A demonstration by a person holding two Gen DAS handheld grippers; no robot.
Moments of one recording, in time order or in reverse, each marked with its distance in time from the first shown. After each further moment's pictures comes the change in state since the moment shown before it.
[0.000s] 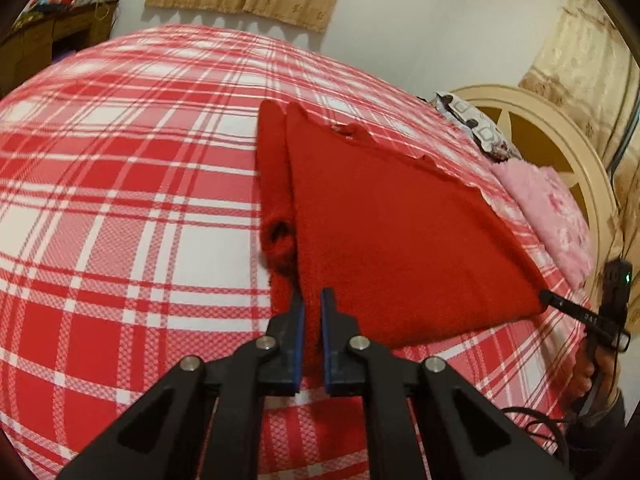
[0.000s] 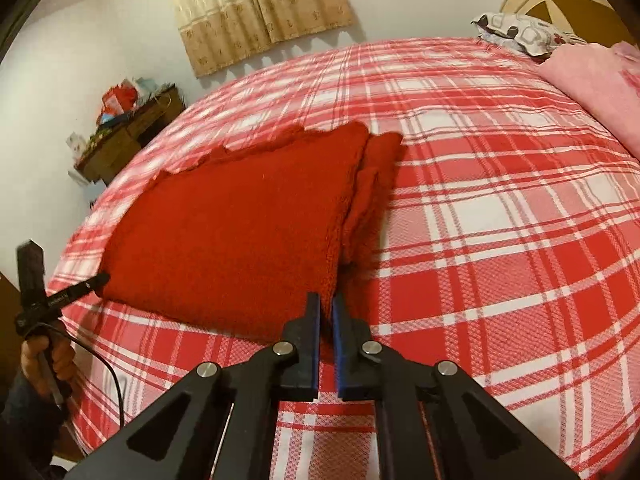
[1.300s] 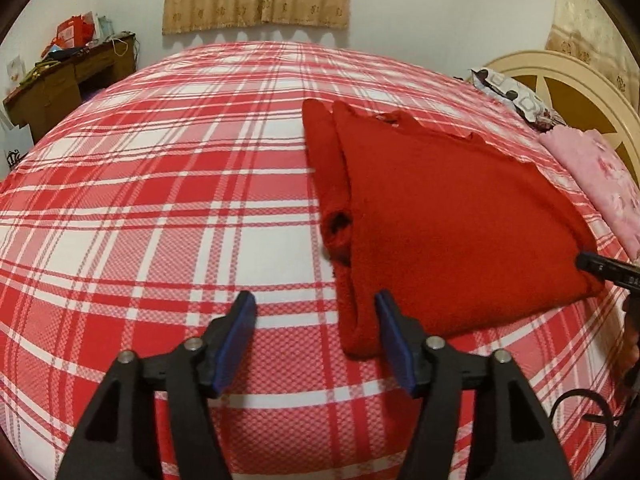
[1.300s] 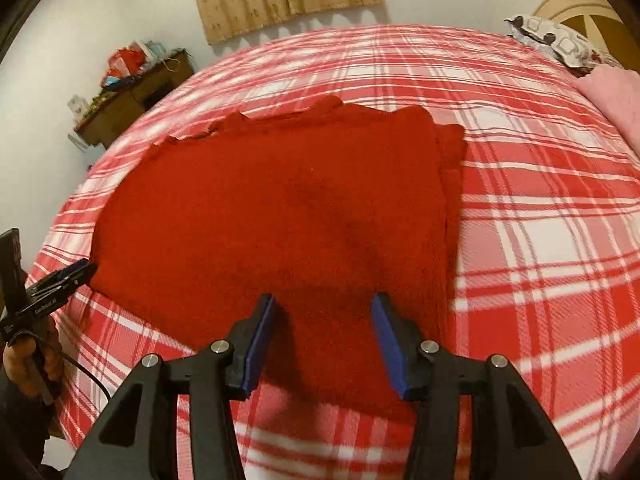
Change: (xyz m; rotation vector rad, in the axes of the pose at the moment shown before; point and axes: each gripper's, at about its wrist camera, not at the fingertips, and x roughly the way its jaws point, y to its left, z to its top) left arm 0.003 0.000 -0.007 0.123 -0.009 0.253; right arm 0.051 0.043 0.020 -0.103 0.107 -0.043
